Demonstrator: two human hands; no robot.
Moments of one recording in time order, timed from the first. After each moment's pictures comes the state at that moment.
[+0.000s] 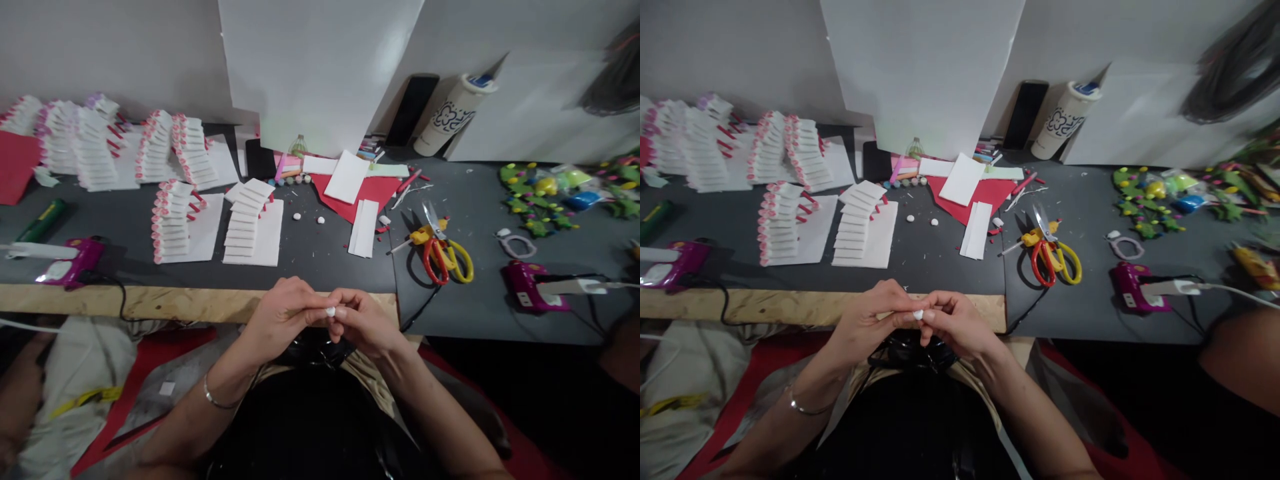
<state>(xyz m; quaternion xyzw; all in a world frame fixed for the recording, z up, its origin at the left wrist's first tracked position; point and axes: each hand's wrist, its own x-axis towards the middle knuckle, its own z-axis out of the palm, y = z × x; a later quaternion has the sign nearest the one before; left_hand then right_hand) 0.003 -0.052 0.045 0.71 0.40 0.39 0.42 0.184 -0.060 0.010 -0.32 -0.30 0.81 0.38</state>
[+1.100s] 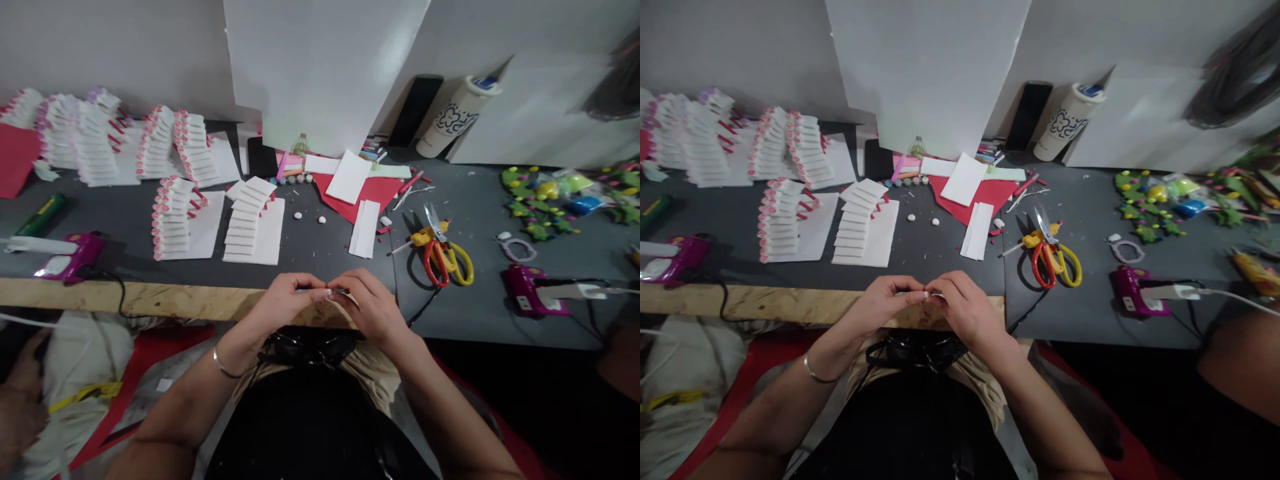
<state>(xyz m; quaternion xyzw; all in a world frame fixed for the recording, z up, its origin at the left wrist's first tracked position) 0.015 -0.026 0.024 0.56 0.46 0.31 0.61 0.206 -0.044 0.010 -0.41 -0.81 0.17 0.38</state>
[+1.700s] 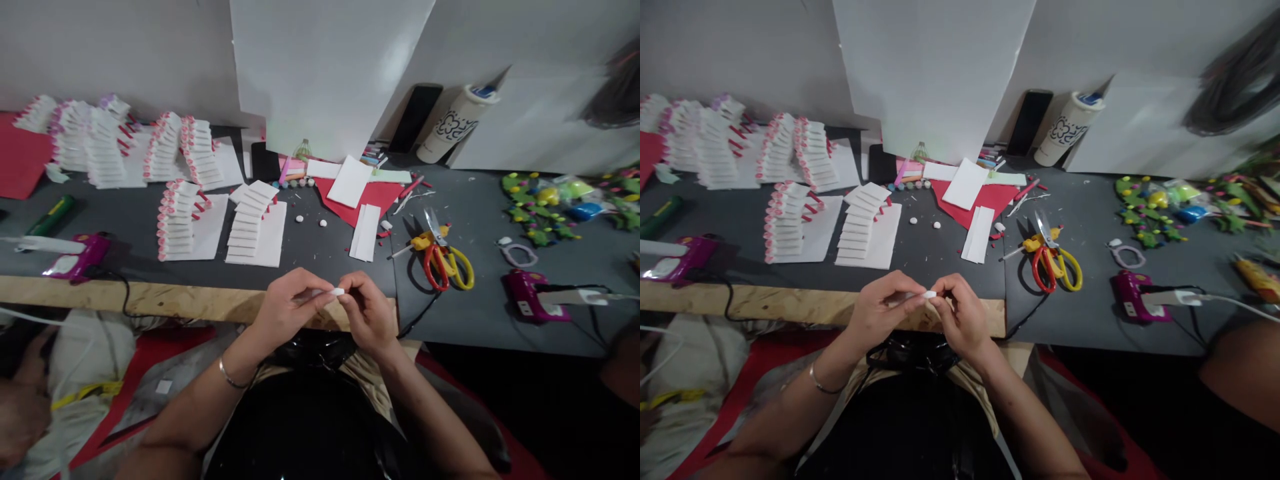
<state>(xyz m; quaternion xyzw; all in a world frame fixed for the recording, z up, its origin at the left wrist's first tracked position) 0.018 -0.043 0.034 0.68 0.42 0.45 0.39 0.189 -0.055 0.012 -0.45 -0.67 0.32 0.50</state>
